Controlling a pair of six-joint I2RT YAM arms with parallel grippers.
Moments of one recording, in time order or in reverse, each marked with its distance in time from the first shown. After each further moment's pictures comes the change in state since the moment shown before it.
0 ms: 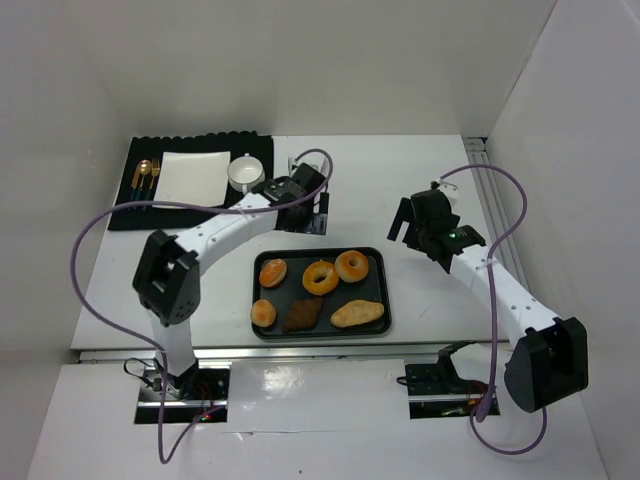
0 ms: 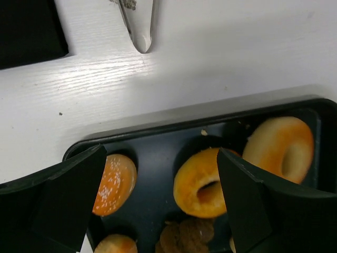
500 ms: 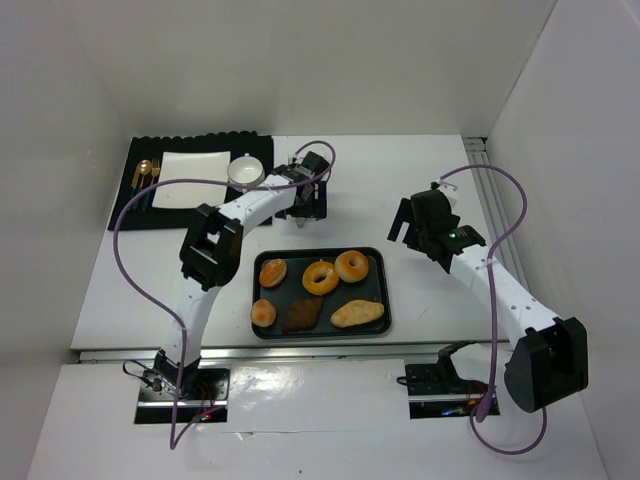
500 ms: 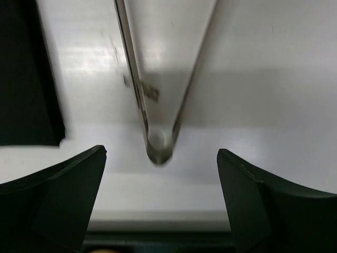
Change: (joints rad) left arm 0.082 0.456 0.347 -0.042 -0.050 -0.025; right arm 0.000 -0.004 0.000 -0.008 0.003 -0.002
